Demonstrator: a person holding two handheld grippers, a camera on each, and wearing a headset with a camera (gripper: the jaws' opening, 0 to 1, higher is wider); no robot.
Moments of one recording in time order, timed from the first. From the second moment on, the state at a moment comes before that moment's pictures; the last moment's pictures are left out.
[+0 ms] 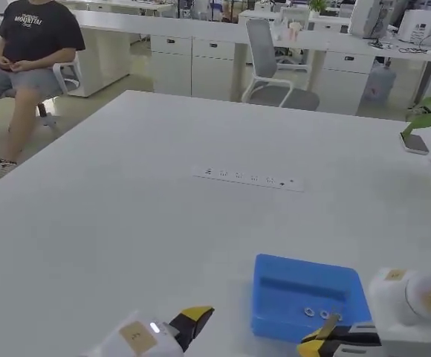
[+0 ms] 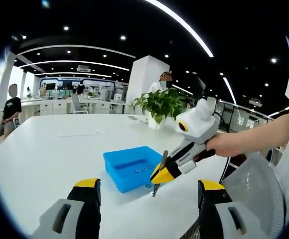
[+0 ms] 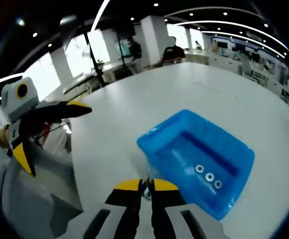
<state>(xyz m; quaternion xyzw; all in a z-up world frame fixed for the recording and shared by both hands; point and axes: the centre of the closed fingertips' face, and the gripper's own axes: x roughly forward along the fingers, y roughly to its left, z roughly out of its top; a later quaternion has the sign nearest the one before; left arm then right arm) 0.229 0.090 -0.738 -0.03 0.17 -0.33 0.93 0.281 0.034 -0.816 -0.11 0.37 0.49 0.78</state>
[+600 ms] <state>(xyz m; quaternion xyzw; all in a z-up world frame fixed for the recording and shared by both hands) 0.227 0.086 -0.738 -0.03 0.17 -0.34 0.93 0.261 0.044 -0.820 -0.23 0.31 0.52 0.76</state>
